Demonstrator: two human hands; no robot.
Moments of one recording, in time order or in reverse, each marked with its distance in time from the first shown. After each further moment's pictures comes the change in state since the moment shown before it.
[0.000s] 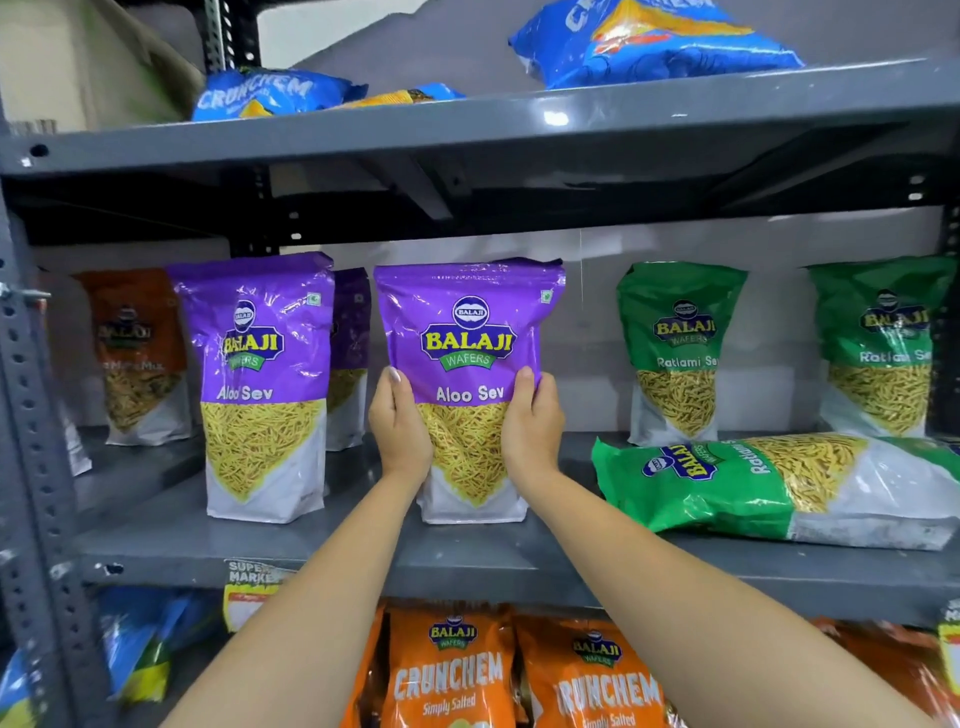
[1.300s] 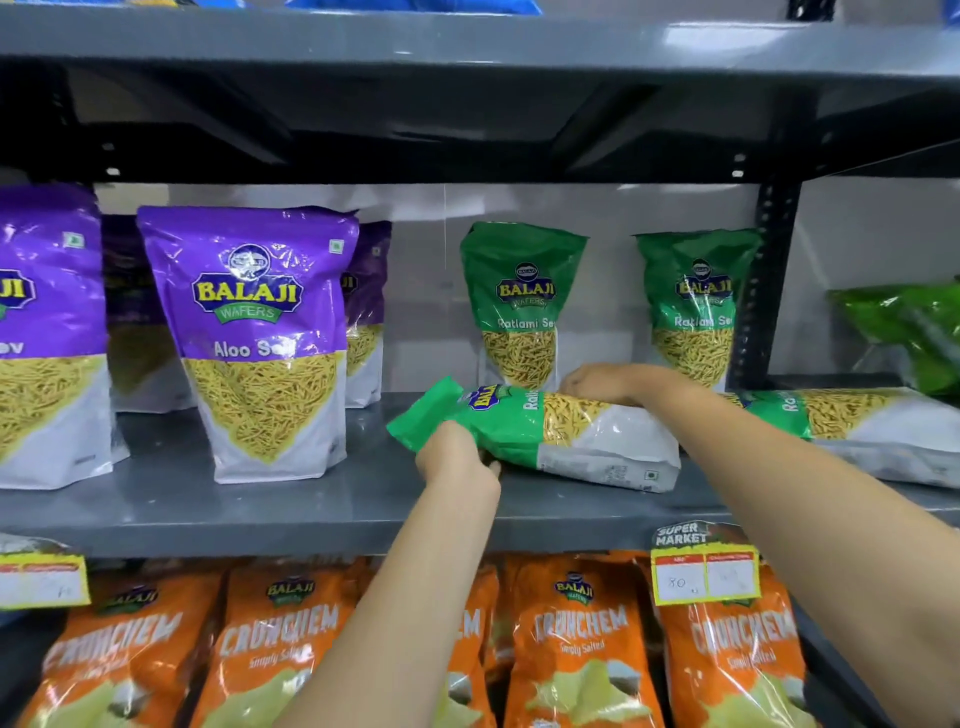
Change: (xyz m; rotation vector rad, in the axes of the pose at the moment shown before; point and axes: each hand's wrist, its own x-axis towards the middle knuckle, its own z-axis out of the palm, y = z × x) left_hand -0.181 0.060 0.185 -0.375 0.227 -1.211; right_hand 0.140 -0.012 -0.284 -1.288 -0.909 0.145
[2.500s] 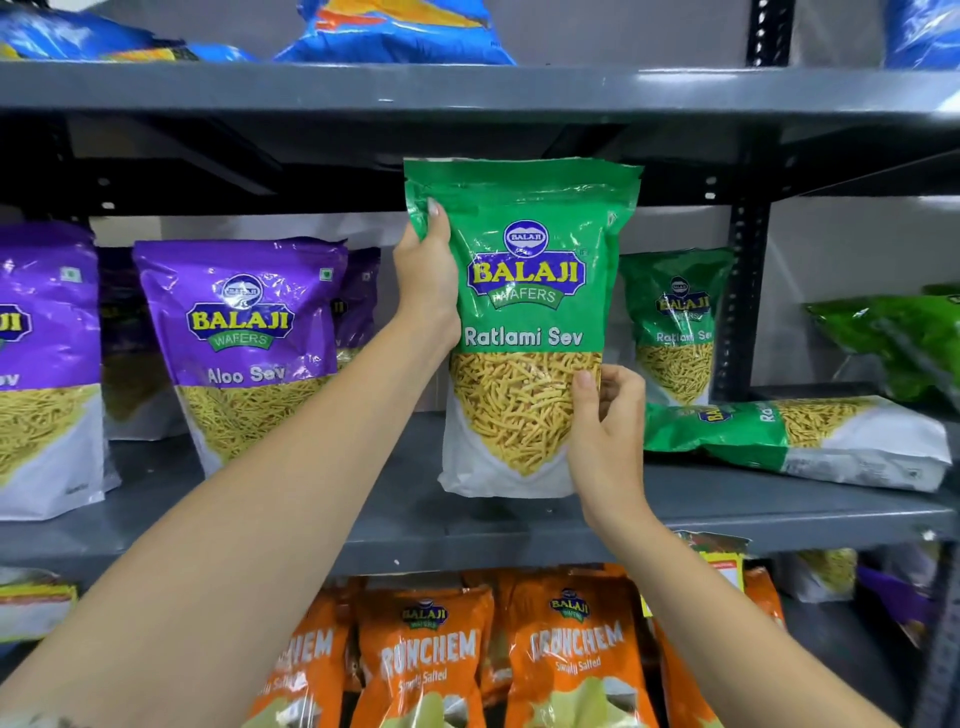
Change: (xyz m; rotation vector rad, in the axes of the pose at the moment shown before) left_hand -0.035 0.103 0.103 0.177 -0.590 0.714; right_hand -0.082 -0.053 0.073 1.161 1.116 -0.174
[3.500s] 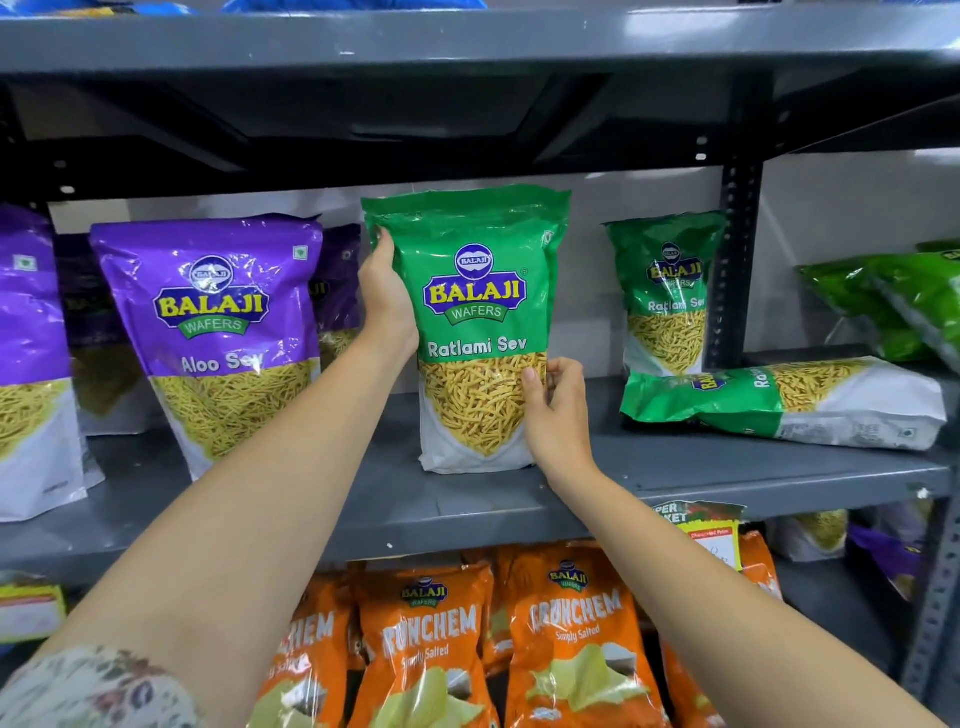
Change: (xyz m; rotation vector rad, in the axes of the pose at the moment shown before) left_hand 0.026 -0.043 -0.047 -0.012 0.054 -0.141; right_hand 0.016 0.050 0.033 -0.157 -0.133 0.091
